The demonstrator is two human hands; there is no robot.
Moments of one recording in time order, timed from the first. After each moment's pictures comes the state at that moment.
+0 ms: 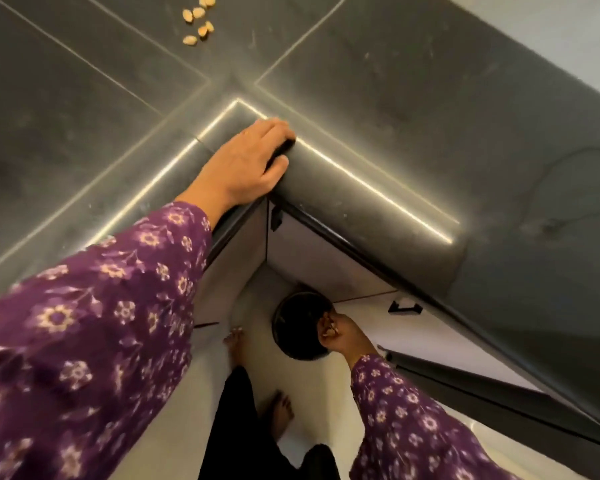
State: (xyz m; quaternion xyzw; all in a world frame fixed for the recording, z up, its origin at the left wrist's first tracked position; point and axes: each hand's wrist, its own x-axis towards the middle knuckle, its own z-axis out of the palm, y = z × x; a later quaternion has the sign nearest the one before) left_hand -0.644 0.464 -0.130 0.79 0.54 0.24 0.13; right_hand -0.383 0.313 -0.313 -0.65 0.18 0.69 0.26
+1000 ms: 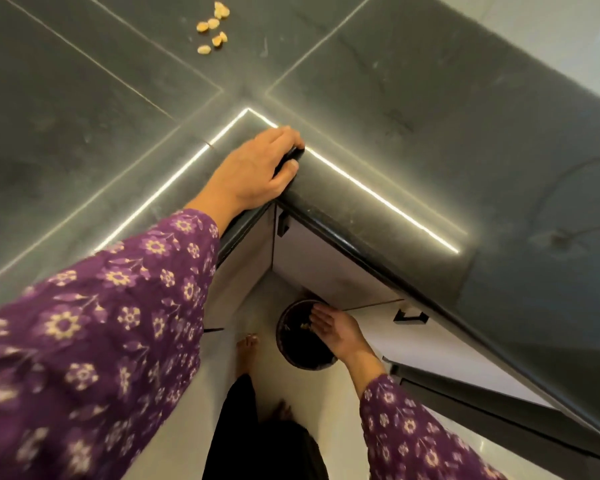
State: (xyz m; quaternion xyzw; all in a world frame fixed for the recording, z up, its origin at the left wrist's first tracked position) left_hand -0.643 0.459 -0.124 0.78 0.55 0.24 0.15; right_hand -0.409 0.319 -0.272 -0.64 -0.03 0.73 0.24
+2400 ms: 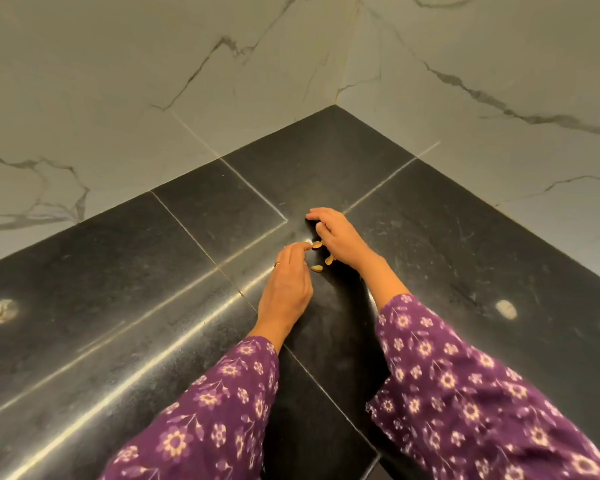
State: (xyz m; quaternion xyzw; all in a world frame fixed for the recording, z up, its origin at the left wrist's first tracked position) left_hand -0.786 0.588 -0.122 0.55 0.71 0.43 0.13; right_hand -0.705 0.733 -0.099 -0.38 -0.86 0.30 0.14
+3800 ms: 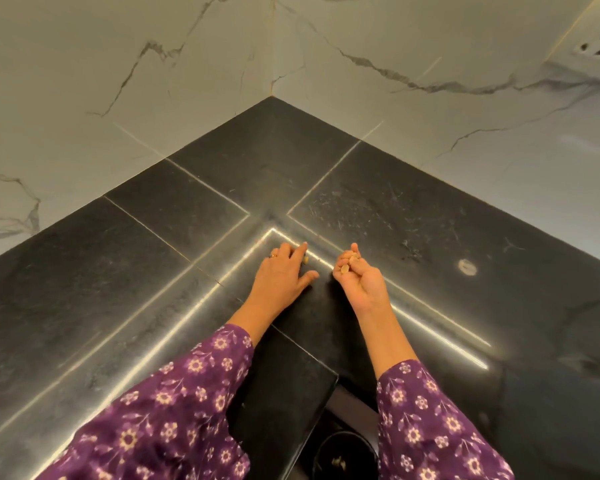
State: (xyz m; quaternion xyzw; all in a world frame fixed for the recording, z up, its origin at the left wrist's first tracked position) left_hand -0.733 0.566 -0.103 0.71 0.68 0.15 0.13; right_hand -0.575 0.595 -0.082 -0.30 0.05 0.79 0.53
